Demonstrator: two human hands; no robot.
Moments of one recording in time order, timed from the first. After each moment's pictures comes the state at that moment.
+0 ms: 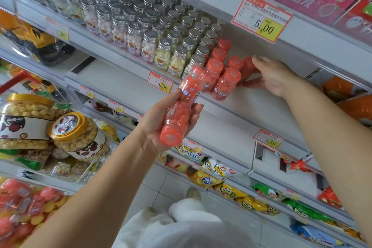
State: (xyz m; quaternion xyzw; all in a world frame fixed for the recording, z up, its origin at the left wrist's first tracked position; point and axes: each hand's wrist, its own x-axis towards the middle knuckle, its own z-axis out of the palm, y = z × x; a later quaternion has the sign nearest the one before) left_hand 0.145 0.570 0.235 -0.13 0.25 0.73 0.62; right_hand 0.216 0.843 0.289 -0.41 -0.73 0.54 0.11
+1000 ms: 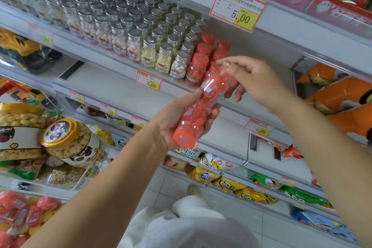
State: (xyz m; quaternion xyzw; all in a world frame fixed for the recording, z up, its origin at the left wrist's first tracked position) left_hand 0.172 0.596 0.249 -0.02 0.27 0.64 0.72; right_hand 0.266 0.759 0.313 -0.22 -0.85 0.47 0.14
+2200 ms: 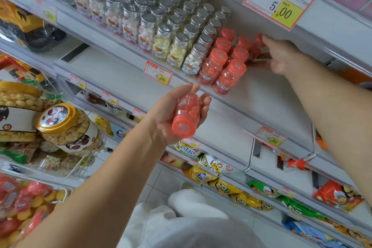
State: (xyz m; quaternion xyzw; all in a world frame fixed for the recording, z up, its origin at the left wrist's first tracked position) left_hand 0.150 0.594 0.229 -0.14 0.25 0.73 0.62; right_hand 0.183 0.878 0.290 -0.47 -0.67 0.55 0.18
